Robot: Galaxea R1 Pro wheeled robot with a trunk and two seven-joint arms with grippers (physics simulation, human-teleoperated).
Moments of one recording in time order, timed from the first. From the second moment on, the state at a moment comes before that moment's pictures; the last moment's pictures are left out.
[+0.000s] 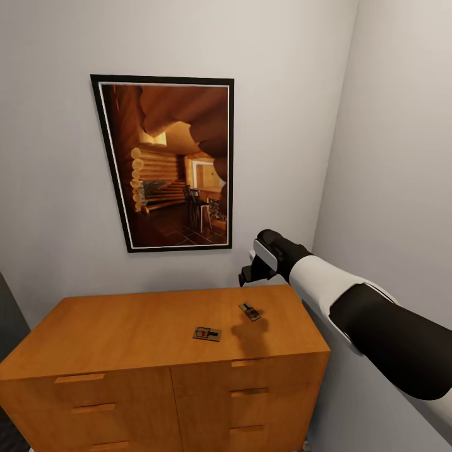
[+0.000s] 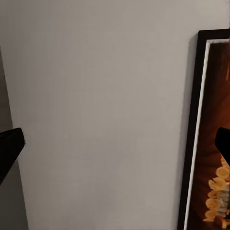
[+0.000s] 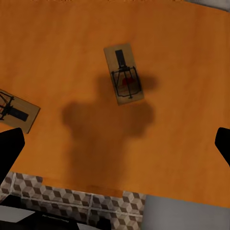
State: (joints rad) left arm -1.75 0.83 -0.57 -1.59 1.51 1.04 1.12; right arm -1.40 0.17 0.73 -0.21 -0.66 1.04 -0.07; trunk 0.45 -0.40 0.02
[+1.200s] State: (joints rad) left arm -1.75 0.84 -0.58 -1.59 1.51 1.04 1.12; right arm -1.39 0.17 0.72 -0.24 -0.67 1.05 -0.03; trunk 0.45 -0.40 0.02
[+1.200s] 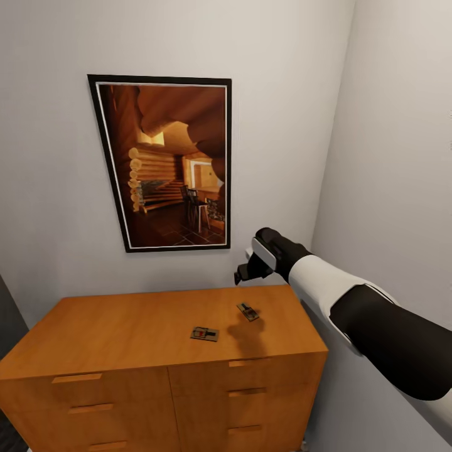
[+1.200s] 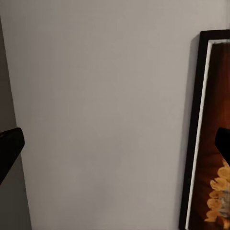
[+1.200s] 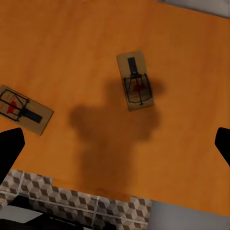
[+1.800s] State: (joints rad) left arm -1.75 0.85 -0.58 -1.59 1.51 1.04 1.12; right arm -1.39 0.17 0.73 -0.25 -0.67 1.05 -0.01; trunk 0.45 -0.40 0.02
